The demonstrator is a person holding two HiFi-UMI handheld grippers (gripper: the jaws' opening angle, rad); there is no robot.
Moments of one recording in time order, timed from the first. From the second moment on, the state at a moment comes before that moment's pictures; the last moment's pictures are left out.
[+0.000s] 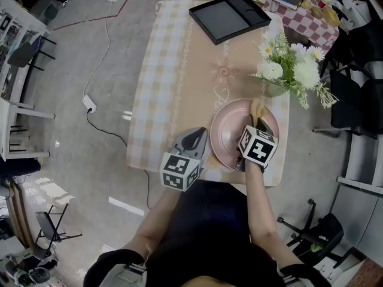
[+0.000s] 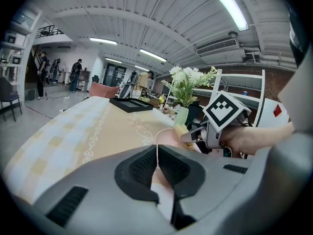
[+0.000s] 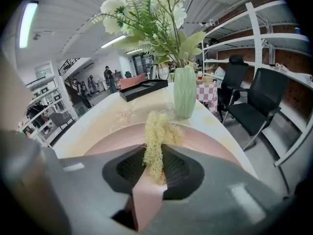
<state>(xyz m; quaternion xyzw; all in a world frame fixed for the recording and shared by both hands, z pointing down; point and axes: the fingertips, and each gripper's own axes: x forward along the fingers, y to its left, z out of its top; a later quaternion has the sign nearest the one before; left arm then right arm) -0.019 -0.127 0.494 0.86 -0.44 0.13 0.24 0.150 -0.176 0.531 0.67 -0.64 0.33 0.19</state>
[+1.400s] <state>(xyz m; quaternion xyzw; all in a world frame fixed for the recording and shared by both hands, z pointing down) -0.019 -0.126 0.497 0.85 -0.44 0.14 0.24 0.098 -0.183 0.530 0.60 -0.70 0.36 0.16</state>
